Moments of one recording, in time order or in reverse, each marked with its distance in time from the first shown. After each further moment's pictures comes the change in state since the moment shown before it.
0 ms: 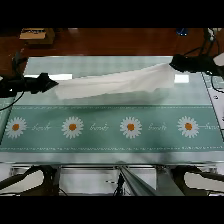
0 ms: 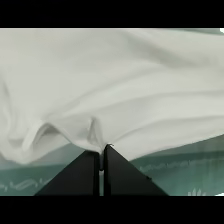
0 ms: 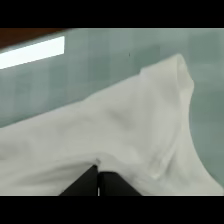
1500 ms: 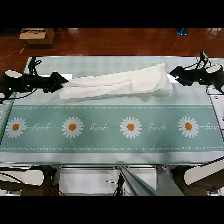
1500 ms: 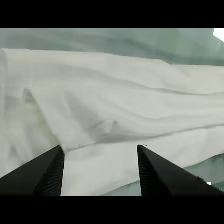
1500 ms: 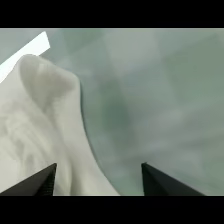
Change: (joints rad) left arm -0.021 -0.310 0.143 -0.064 0.027 0.003; right arm -0.183 -0.377 0.087 0.233 0.017 -0.092
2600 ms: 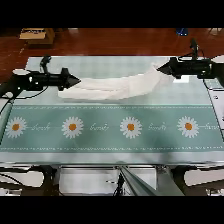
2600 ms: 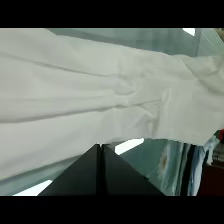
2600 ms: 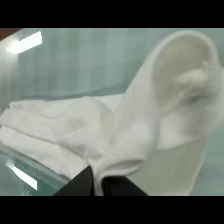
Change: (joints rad) left arm -0.134 0.000 0.000 -0.276 -0.164 0.055; right arm 0.078 0.197 0.000 0.188 0.439 -0.117
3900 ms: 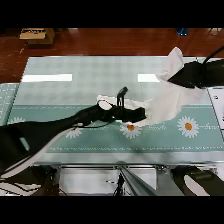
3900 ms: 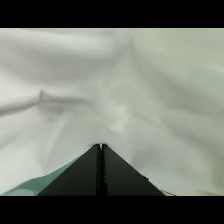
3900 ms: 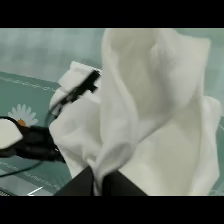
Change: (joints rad) left arm -0.858 -0.077 -0.055 -0.336 0.482 -0.020; right arm 0.299 0.679 0.000 -0.552 0.298 0.515
